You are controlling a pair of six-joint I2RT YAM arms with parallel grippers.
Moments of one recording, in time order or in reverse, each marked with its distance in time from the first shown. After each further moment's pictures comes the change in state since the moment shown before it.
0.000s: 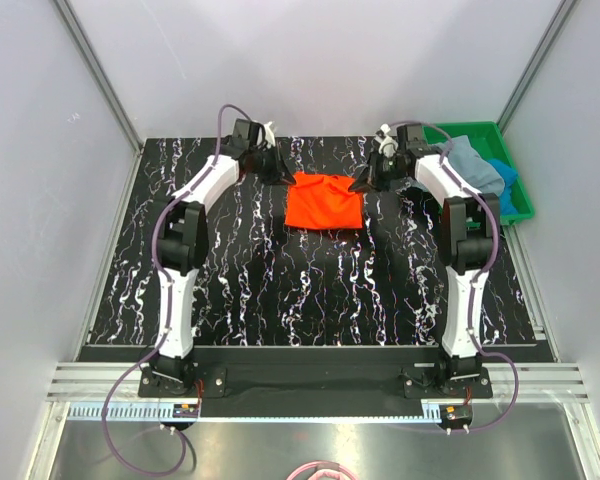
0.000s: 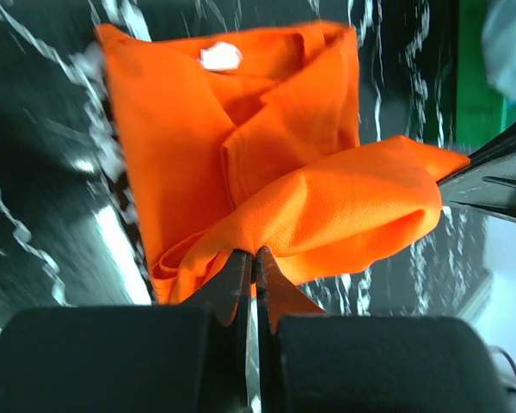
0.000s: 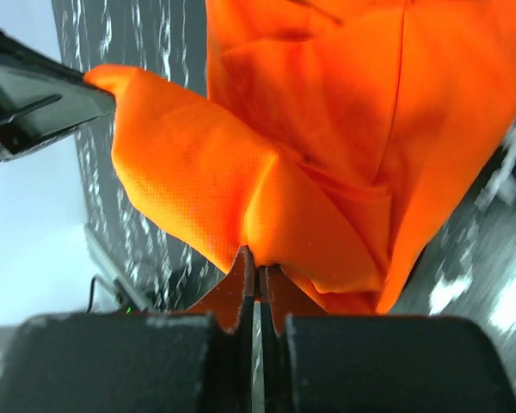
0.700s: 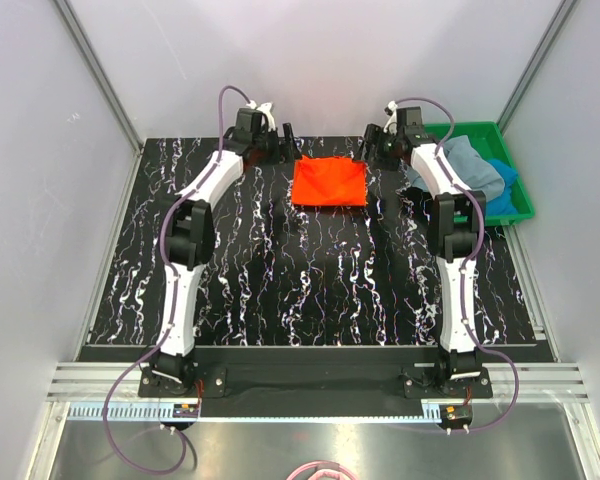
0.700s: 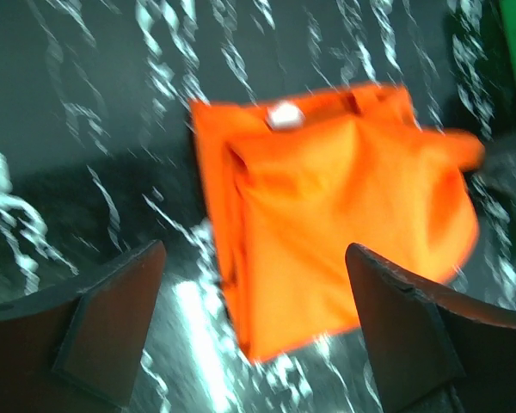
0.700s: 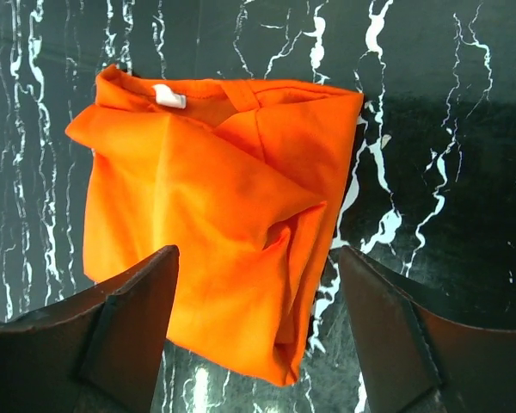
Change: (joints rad) left arm 0.000 0.138 0.219 0.135 -0.264 0.105; right arm -0.012 0.264 0.425 0.024 0.360 -0.060
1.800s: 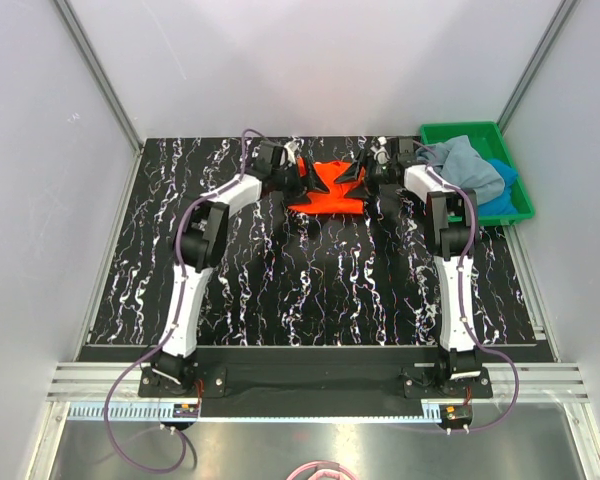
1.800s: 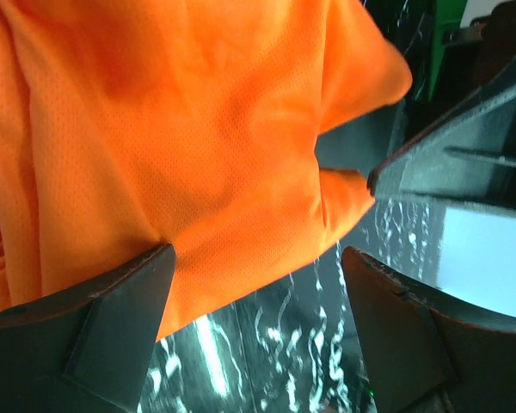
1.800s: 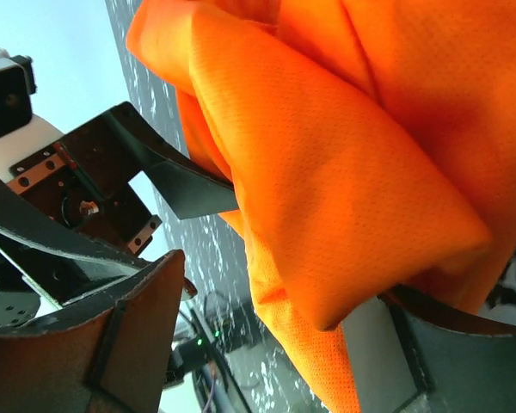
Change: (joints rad) left arm -0.090 0.028 -0.269 0.188 0.301 -0.340; right arm -0.001 0.056 -0.244 0.225 -0.503 0.375
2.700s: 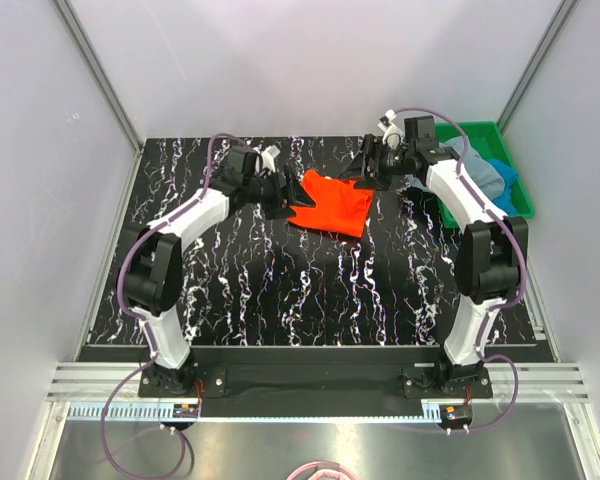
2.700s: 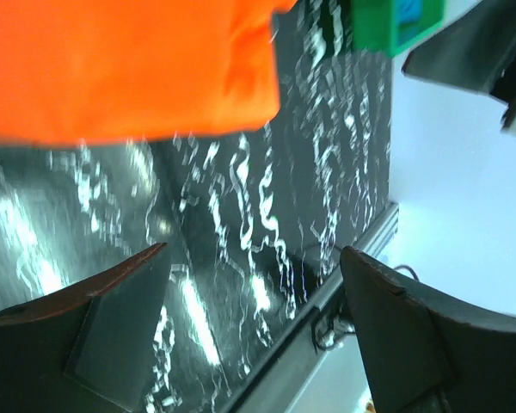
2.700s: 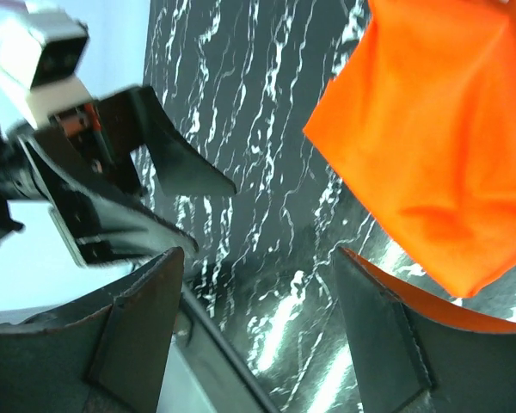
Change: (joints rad) left arm 0.005 -0.595 -0.543 -0.051 0.074 0.012; right arm 0.054 -0.605 -0.345 -0.179 0.109 -0.235
